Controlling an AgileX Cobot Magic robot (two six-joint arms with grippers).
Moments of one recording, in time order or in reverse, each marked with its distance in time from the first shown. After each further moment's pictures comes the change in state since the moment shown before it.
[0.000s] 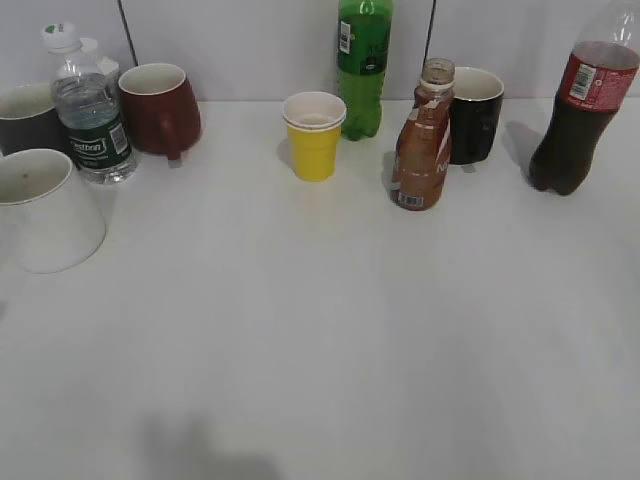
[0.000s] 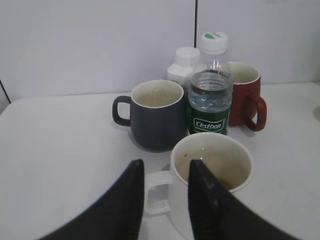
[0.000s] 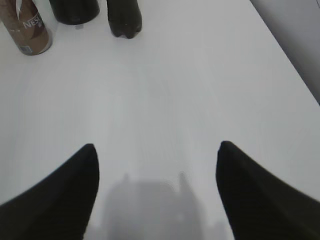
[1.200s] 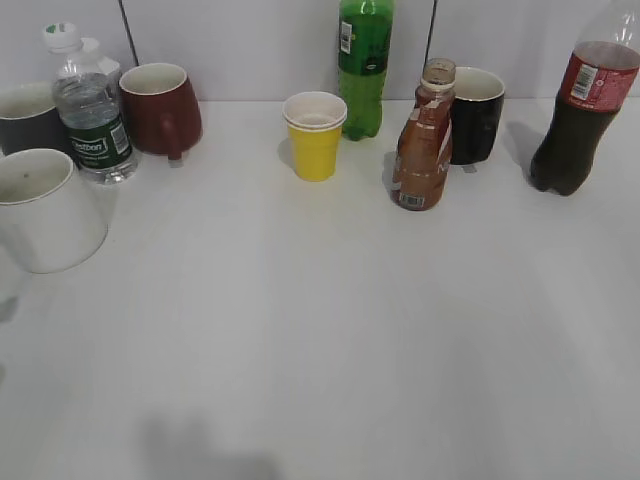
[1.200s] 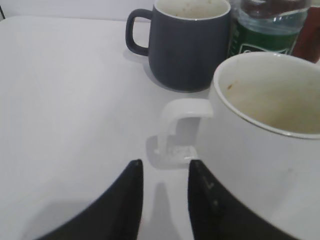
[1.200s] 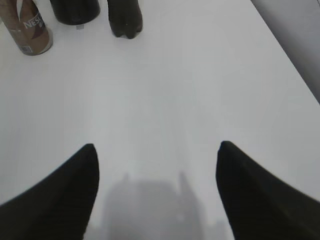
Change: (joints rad) left arm 0.000 0.598 0.154 -0.139 -0.622 0.000; right arm 0.000 0.000 0.000 0.000 0.000 0.000
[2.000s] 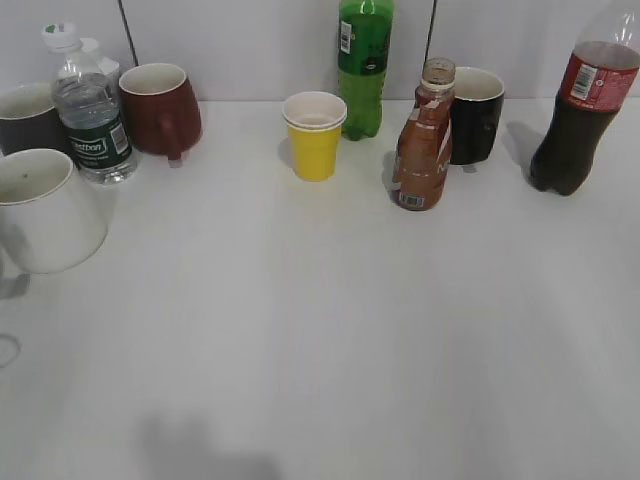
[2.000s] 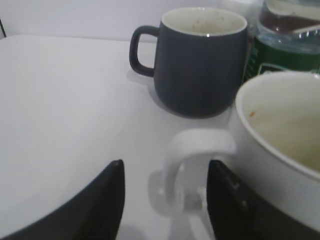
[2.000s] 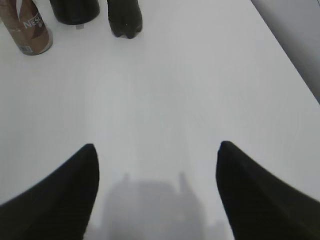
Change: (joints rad) left arm 0.000 0.329 -0.045 -0.001 -0.373 -0.034; right arm 0.000 0.000 0.000 0.000 0.000 0.000
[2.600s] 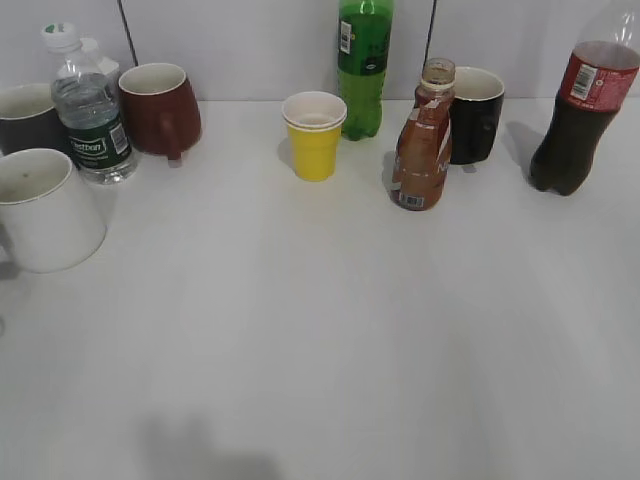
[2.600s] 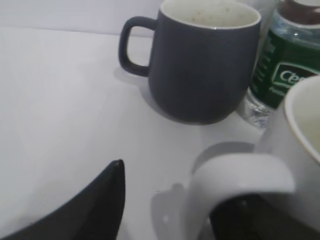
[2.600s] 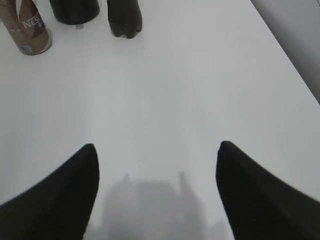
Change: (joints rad) left arm 0.184 0.131 -0.126 0.304 0.009 -0.110; right arm 0.000 0.000 0.000 0.000 0.000 0.000
